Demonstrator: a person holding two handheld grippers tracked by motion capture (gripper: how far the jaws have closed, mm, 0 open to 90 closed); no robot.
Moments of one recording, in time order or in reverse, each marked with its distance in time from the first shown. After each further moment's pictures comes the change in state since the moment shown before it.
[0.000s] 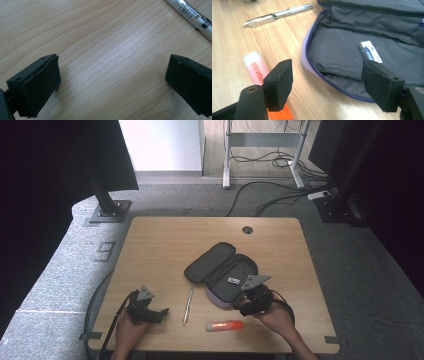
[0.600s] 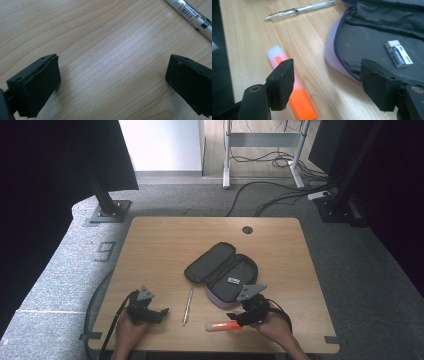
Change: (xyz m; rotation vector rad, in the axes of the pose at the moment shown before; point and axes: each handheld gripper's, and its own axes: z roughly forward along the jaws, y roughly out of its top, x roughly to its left) left arm 0.000 0.000 0.000 0.000 0.000 0.000; right arm 0.026 -0.007 0.003 0.001 0.059 -0.036
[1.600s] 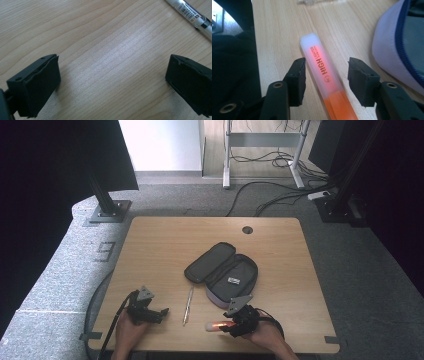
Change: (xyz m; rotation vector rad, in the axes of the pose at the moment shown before) left arm 0.000 0.000 0.000 0.000 0.000 0.000; right arm 0.027 -0.007 0.029 0.073 0.150 -0.079
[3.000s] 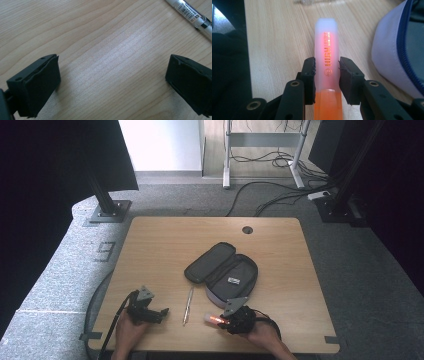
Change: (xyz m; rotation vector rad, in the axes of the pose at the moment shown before) left arm 0.000 0.000 0.000 0.000 0.000 0.000; right arm 0.003 0.005 0.006 0.000 -0.043 -0.030
